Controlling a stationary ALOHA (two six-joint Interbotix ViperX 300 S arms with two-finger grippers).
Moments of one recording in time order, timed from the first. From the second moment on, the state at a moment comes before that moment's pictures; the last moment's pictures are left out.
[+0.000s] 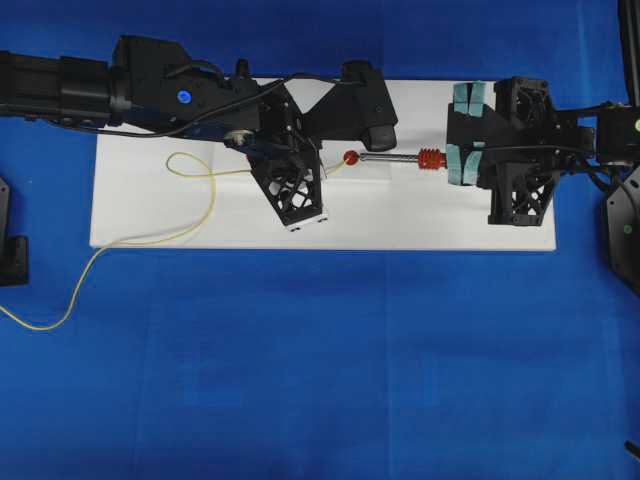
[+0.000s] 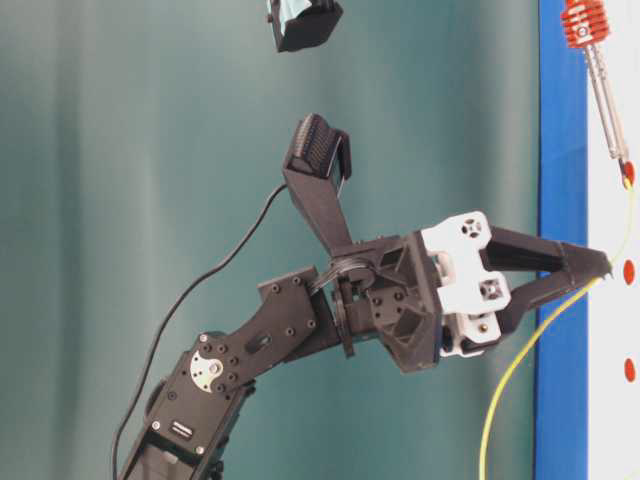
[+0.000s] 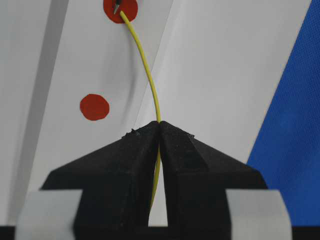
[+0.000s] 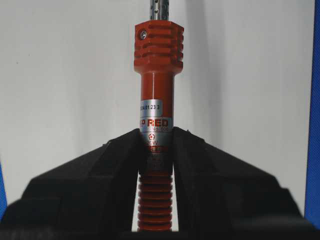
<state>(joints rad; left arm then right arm) 0.12 0.26 0.18 0.00 0.72 -0.18 -0.16 -0.32 0.90 -0.22 0.53 0.19</state>
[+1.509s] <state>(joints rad) 0.10 -0.19 0.57 0.01 0.53 -0.20 -0.16 -0.33 0.90 -0.22 0.53 0.19</state>
